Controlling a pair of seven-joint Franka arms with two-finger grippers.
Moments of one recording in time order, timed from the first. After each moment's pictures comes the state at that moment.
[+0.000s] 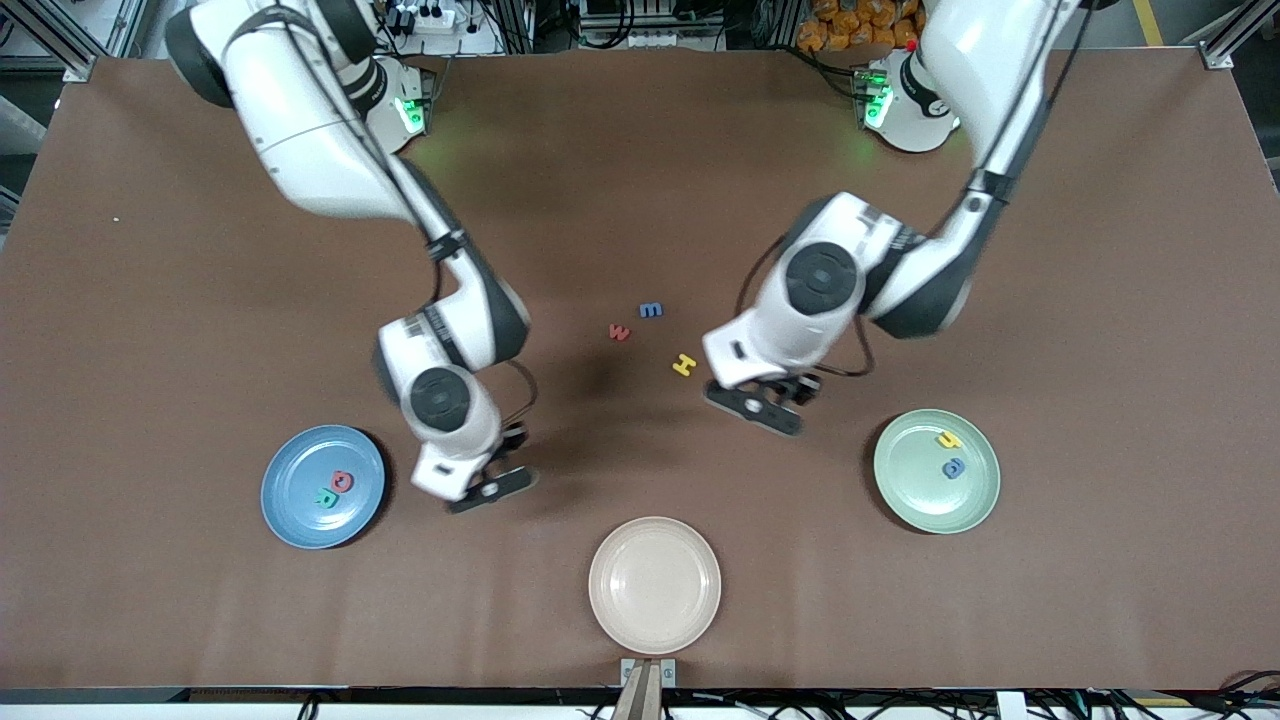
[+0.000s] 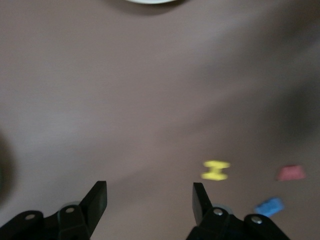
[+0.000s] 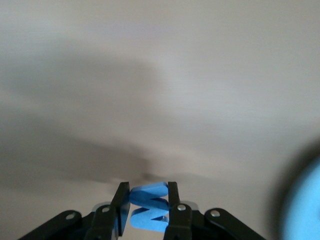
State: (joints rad) left arm -0.41 0.56 -0.28 -1.57 0.12 2.17 -0.28; right arm 0.32 0.84 0.01 -1.34 -0.15 2.14 0.09
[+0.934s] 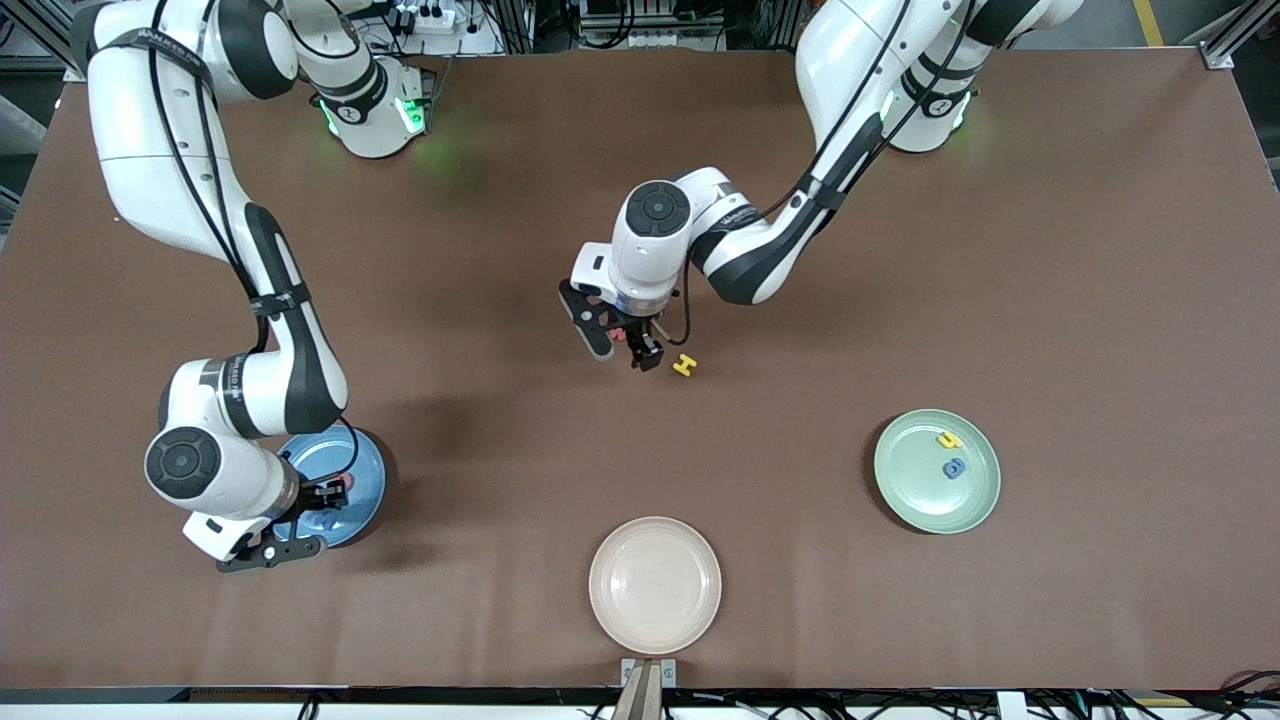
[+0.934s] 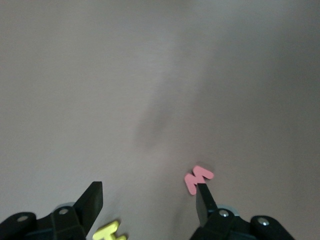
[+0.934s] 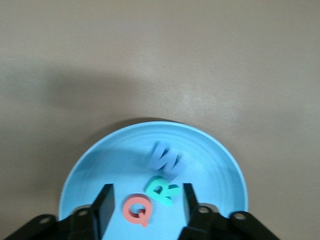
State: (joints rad) left arm -0.63 0.71 -0.28 -1.57 0.18 2.43 0.20; right arm 0.09 0.84 -0.02 -1.29 -0.12 2.14 -0.05
